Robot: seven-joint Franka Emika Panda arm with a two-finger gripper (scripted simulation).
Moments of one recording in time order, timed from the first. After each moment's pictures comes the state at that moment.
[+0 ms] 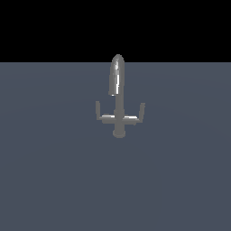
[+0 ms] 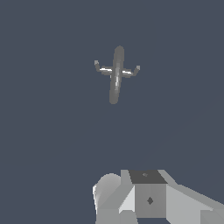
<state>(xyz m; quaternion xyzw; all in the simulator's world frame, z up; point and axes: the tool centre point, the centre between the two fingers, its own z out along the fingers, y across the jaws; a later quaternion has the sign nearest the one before) -0.248 -0.009 0.513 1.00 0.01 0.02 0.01</state>
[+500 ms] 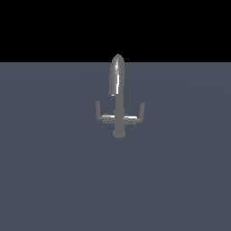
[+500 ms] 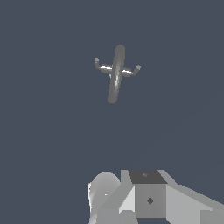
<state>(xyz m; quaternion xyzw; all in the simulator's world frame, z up) -0.245 -0.011 0.511 1.00 0.03 0.02 0.02</state>
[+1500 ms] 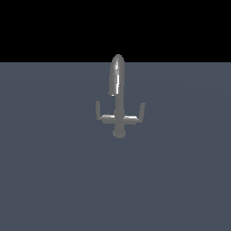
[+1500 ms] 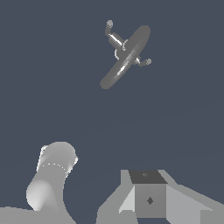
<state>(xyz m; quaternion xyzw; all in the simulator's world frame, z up) -0.200 -0.021 0.486 0.95 0.25 -0.11 0.12</state>
